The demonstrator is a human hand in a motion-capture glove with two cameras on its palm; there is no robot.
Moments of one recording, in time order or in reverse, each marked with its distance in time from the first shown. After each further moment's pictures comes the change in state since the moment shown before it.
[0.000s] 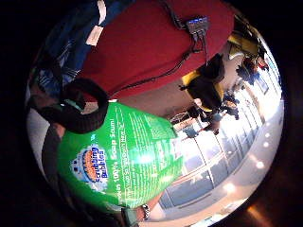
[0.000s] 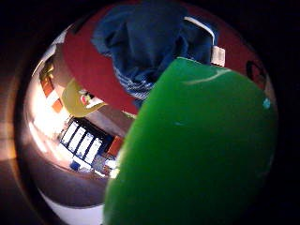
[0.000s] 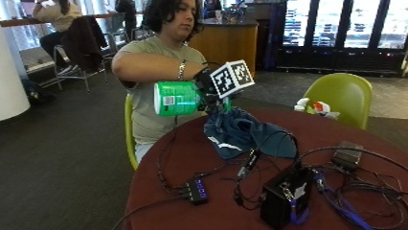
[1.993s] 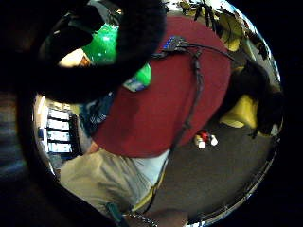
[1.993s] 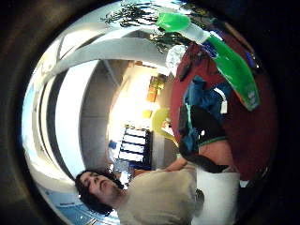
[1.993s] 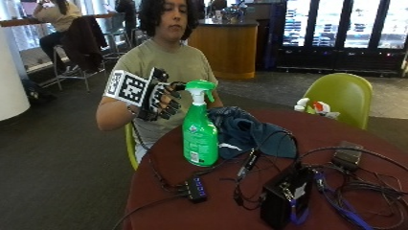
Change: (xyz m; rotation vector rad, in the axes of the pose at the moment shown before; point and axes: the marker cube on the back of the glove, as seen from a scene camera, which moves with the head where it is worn) arm 0.151 0.045 0.101 1.115 -0.981 -0.480
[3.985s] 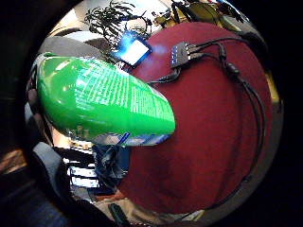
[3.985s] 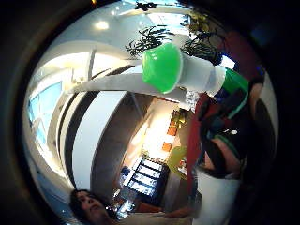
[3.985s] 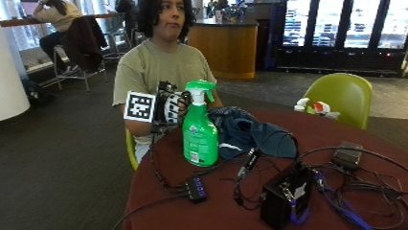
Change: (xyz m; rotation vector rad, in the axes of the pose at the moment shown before) arm 0.021 -0.038 0.044 0.369 -0.182 0.049
